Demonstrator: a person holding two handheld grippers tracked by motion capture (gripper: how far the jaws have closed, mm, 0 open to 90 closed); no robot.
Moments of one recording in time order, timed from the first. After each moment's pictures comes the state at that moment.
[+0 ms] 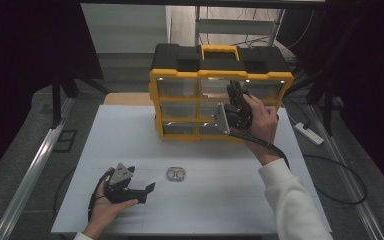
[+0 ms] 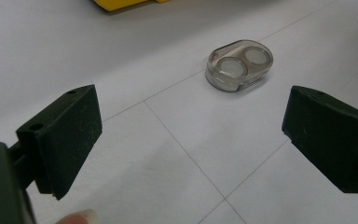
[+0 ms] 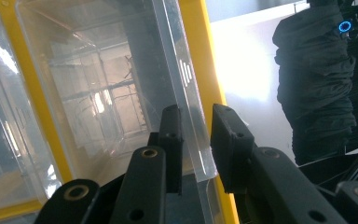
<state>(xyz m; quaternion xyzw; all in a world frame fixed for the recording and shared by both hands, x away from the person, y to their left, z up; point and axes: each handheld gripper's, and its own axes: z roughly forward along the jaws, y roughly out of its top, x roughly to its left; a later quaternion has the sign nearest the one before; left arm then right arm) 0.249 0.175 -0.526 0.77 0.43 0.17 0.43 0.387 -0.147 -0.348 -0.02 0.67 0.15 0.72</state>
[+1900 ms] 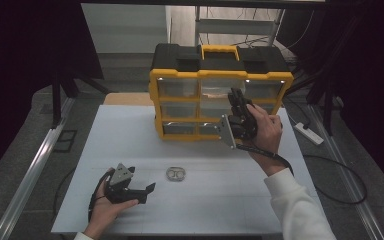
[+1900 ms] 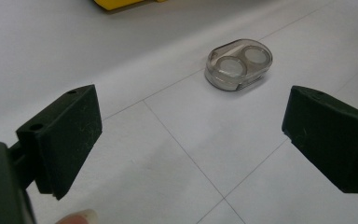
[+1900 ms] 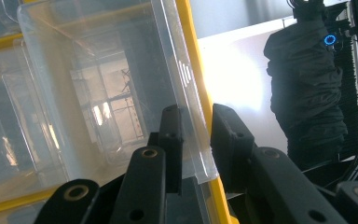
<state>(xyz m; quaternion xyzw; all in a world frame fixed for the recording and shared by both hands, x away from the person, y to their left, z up) 0.249 0.174 -0.527 0.77 0.43 0.17 0.43 0.358 -0.156 -0.351 -0.03 0.66 0.18 0.73</state>
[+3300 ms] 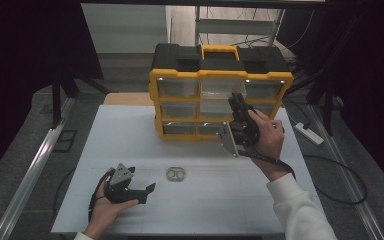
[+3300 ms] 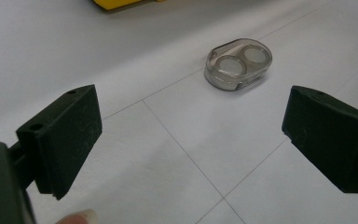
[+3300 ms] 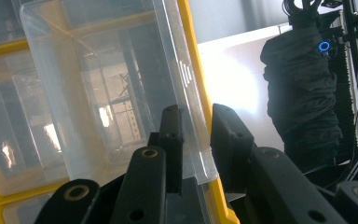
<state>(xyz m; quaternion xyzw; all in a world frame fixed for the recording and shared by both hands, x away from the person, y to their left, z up) 0.249 0.174 -0.527 0.77 0.43 0.17 0.43 0.345 -0.160 -0.356 -0.05 0.66 0.18 0.73</state>
